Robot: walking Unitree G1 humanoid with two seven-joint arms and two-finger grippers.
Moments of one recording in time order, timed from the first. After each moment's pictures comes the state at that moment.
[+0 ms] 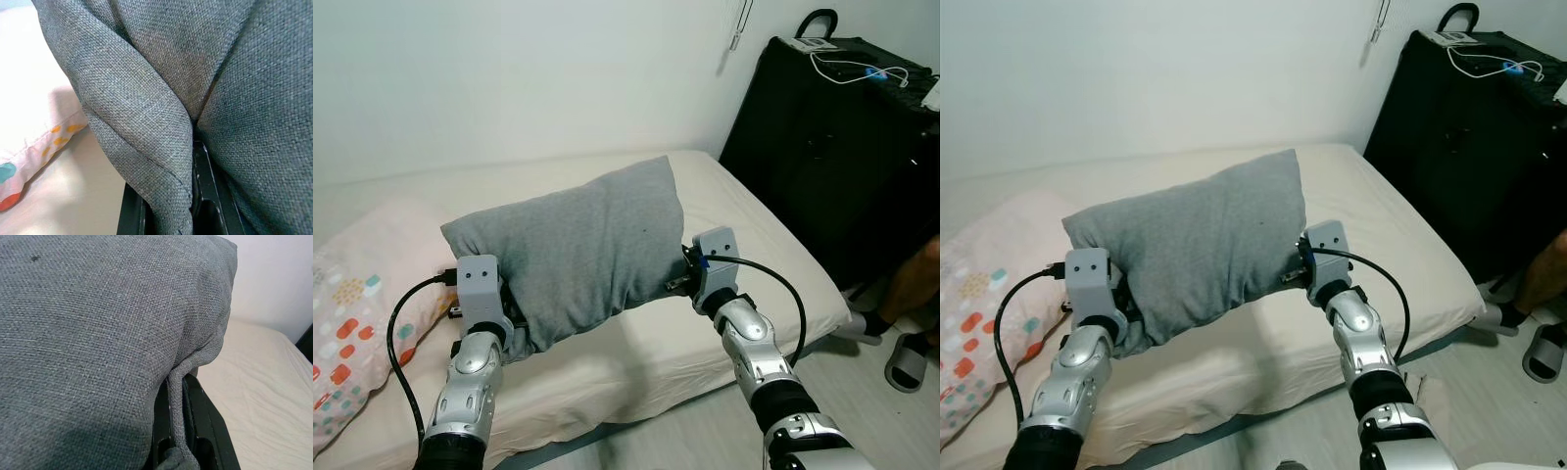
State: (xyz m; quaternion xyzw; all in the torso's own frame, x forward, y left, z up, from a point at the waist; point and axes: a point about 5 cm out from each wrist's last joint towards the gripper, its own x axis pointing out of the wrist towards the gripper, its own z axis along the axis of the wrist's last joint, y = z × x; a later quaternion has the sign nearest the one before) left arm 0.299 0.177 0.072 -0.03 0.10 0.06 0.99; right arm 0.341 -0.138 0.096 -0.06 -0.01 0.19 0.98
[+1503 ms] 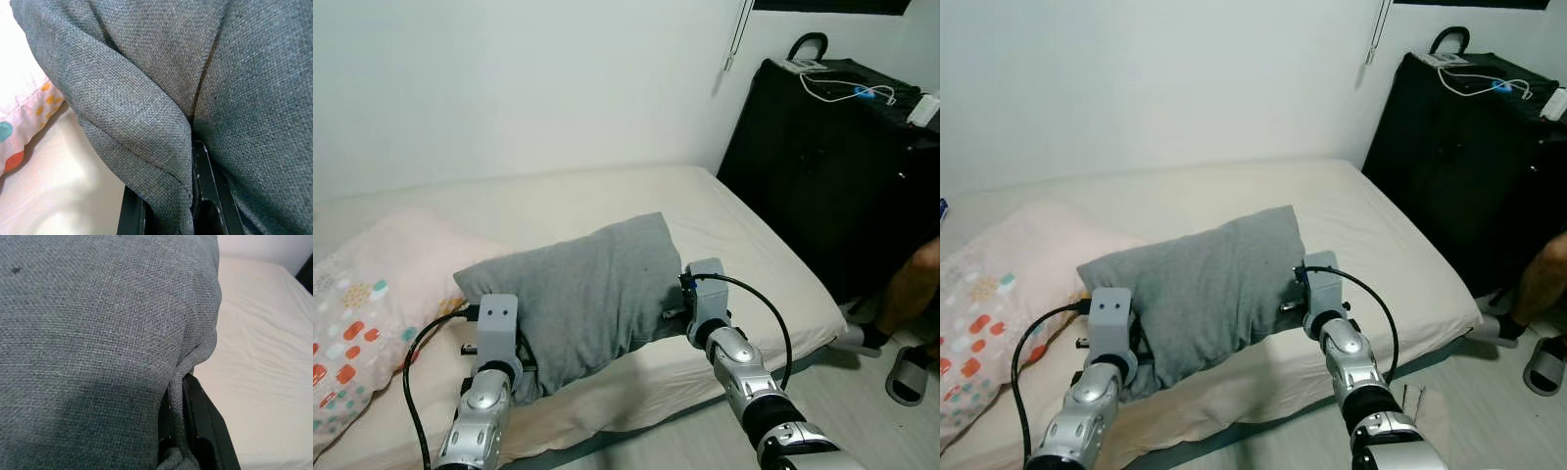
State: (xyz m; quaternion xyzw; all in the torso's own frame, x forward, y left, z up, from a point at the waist) left arm 0.277 0.165 0.028 0.02 0.17 0.03 0.98; right arm 0.331 -0.137 0.052 -0.04 0.11 0.14 0.98
